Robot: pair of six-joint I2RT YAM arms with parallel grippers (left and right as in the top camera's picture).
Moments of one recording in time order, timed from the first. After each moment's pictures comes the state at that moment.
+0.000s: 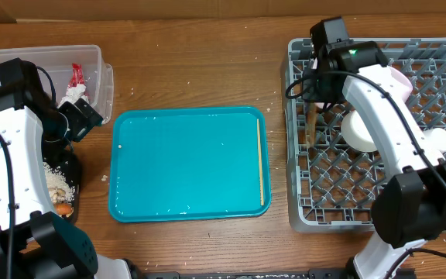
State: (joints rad) left arm 0.37 1.66 1.52 -1.28 0.12 -0.47; right arm 0.22 1.88 1.71 -1.11 0.14 0.28
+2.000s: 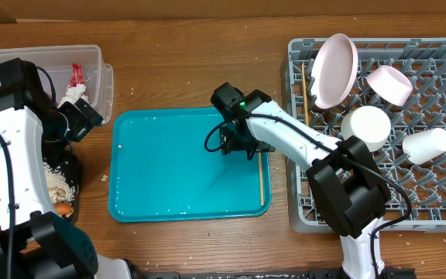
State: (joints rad) left arm 0.37 1.66 1.52 -1.28 0.12 -0.47; right arm 0.65 2.11 1.58 -0.99 0.09 0.62
